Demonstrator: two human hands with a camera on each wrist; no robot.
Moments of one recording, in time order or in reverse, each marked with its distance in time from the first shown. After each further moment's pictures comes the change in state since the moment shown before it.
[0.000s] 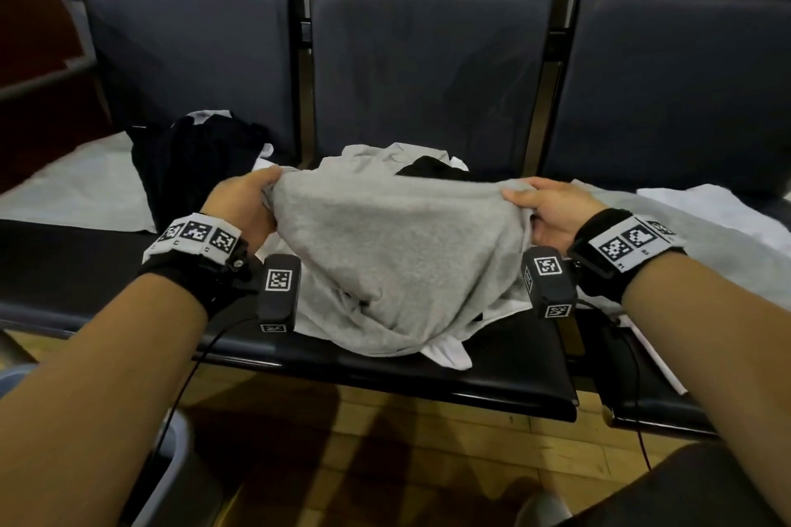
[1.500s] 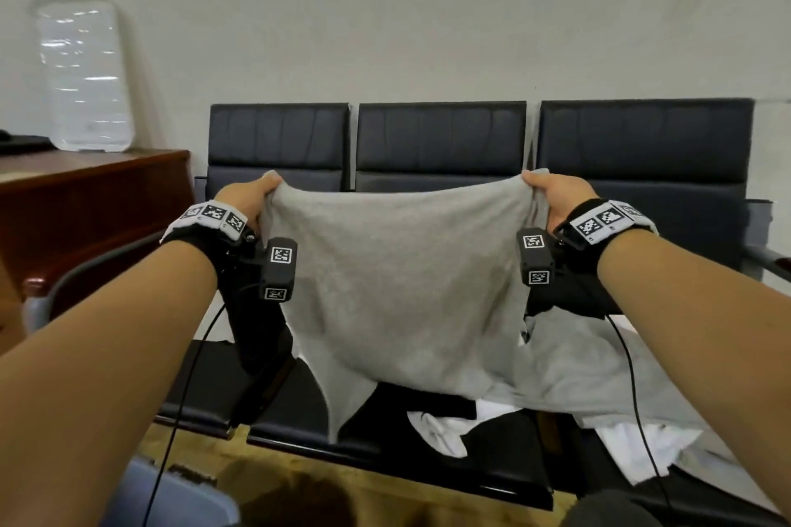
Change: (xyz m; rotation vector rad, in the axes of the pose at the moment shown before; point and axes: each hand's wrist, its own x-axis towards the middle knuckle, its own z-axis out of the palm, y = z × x) left_hand -0.045 0.219 -0.033 0.132 0.253 0.167; right_hand -0.096 -0.208 0.022 0.108 0.161 -0.291
